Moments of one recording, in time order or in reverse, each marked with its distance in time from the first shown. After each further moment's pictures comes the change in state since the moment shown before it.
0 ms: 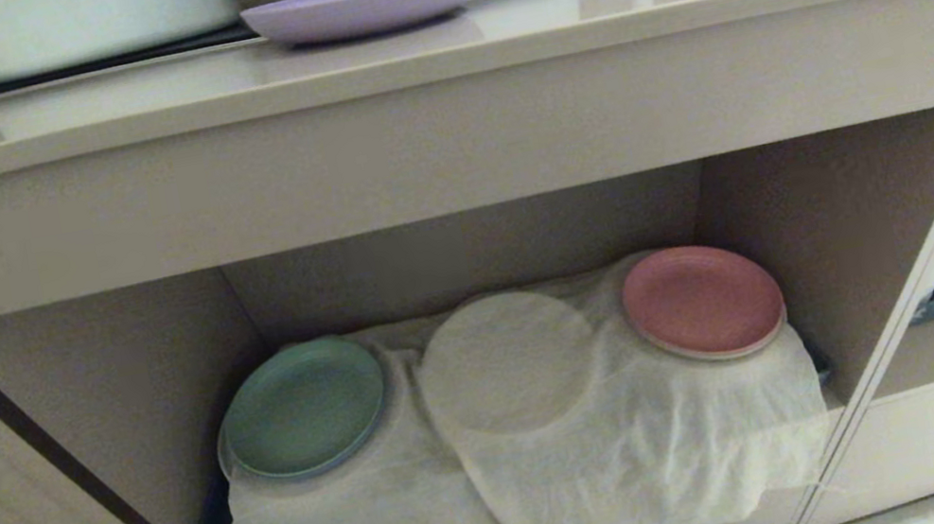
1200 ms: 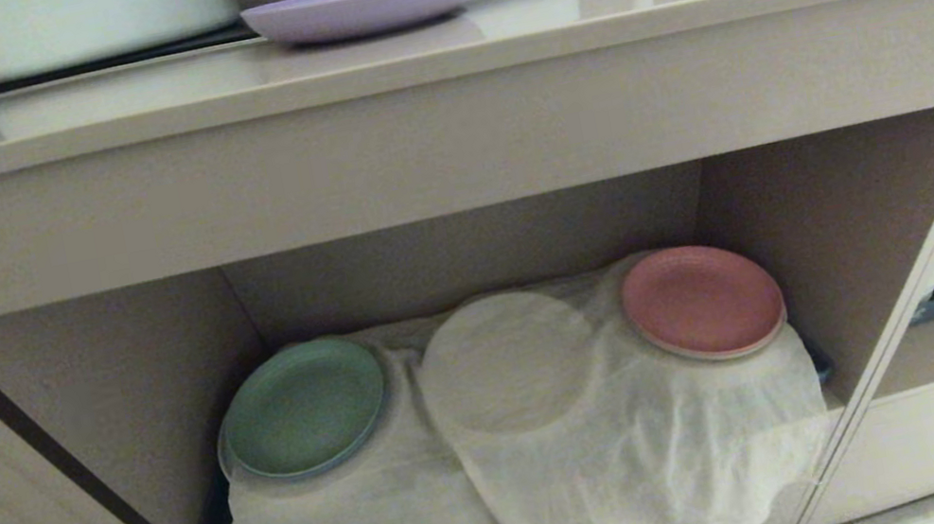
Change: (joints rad) left arm 0.000 0.000 0.000 0.000 0.000 0.000; right arm 0.000 0.000 0.000 0.000 0.000 0.000
